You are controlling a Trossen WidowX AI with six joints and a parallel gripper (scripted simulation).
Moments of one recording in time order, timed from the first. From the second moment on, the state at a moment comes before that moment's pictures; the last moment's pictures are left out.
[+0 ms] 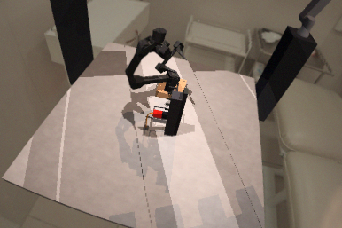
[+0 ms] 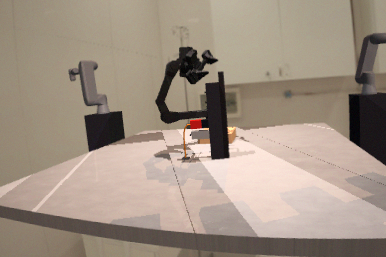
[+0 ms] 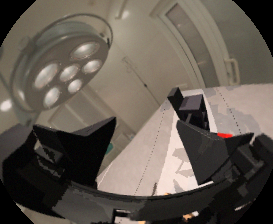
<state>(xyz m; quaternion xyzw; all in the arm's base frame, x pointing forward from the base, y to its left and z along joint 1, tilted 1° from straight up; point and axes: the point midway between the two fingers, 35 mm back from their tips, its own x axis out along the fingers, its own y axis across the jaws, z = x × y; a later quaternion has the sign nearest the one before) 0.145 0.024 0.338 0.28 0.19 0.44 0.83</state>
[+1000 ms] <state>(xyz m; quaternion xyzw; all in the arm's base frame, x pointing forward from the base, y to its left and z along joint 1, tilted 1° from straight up) 0.117 0.067 0.370 0.23 0.20 0.25 0.92</state>
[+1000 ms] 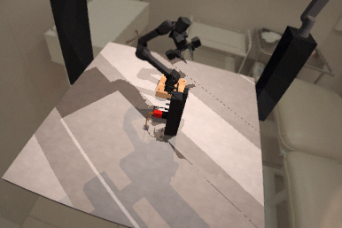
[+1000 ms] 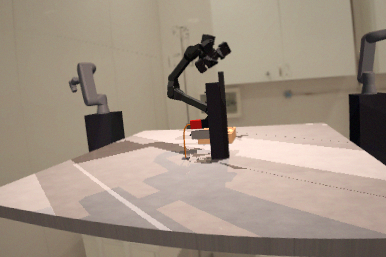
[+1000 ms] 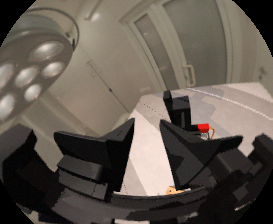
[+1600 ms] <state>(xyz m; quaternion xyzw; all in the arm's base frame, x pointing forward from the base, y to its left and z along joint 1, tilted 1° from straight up) 0.211 0.103 0.363 0.26 0.26 0.05 0.93</state>
